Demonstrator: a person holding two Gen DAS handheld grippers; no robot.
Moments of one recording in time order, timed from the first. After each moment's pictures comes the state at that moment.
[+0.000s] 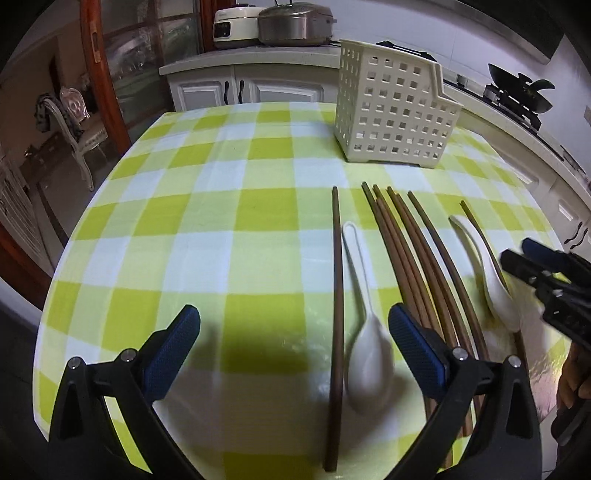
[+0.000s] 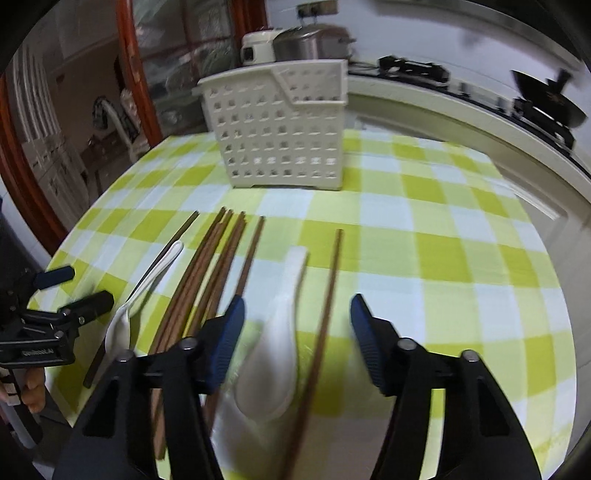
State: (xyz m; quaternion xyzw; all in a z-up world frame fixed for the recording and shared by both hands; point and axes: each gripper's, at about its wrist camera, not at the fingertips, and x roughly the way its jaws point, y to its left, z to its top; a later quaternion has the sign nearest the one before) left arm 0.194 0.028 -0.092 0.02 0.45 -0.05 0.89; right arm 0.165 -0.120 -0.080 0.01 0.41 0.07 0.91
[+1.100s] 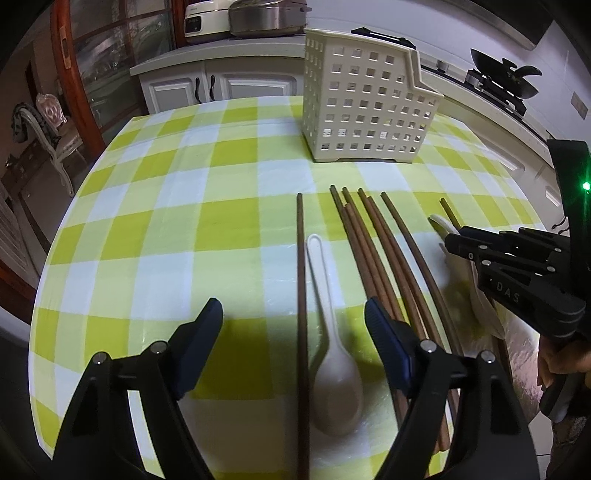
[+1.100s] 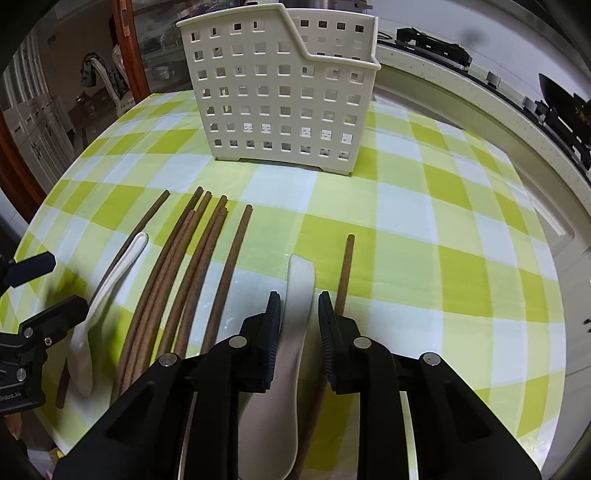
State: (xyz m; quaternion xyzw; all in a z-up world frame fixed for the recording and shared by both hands) left arm 0.215 0.000 -0.091 0.03 0.47 -0.09 0.88; right arm 0.220 -0.108 -0.099 -0.04 0.48 0.05 0.87
